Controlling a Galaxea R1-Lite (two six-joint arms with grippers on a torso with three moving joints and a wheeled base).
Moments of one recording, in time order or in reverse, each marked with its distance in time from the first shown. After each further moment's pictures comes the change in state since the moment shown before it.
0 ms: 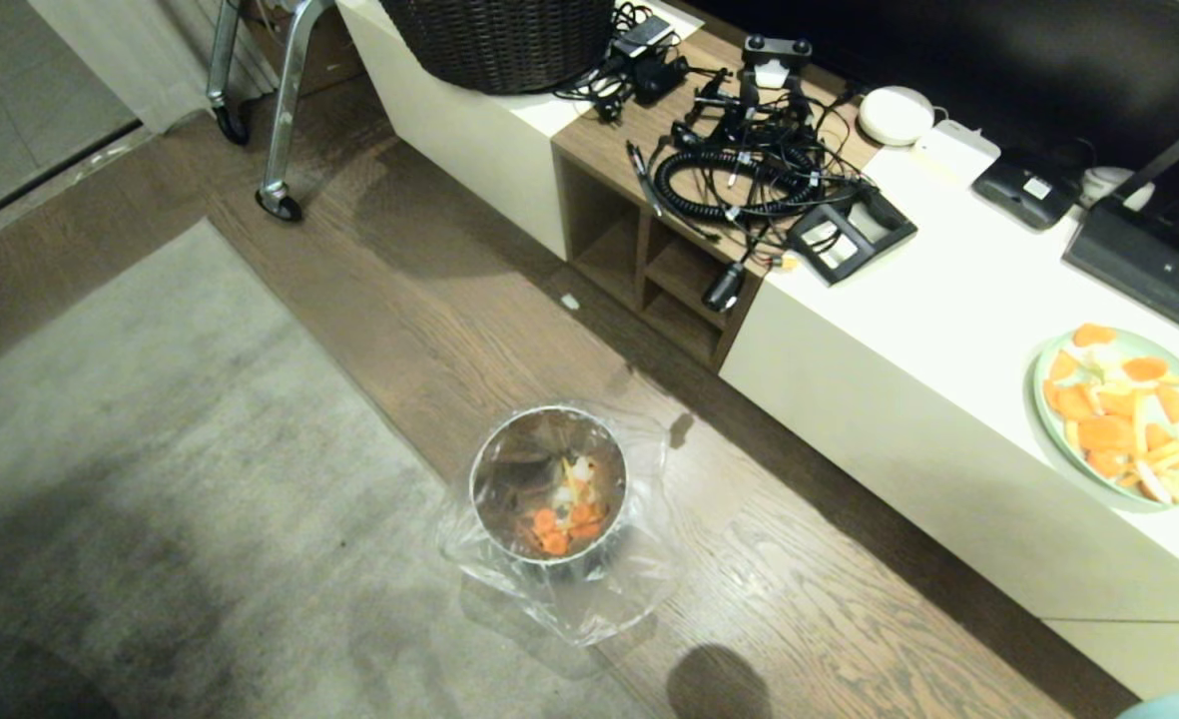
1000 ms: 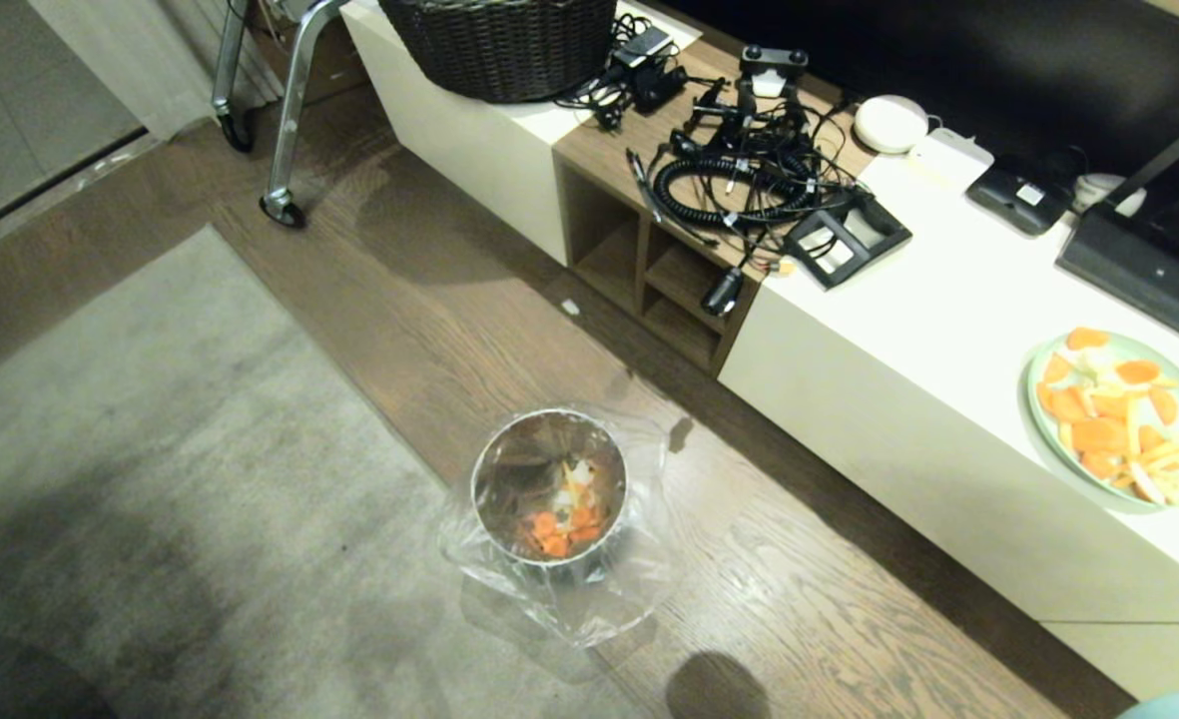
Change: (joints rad) left arm 0.000 0.000 0.000 0.000 0.000 0.000; right arm 0.000 0.000 0.000 0.000 0.000 0.001
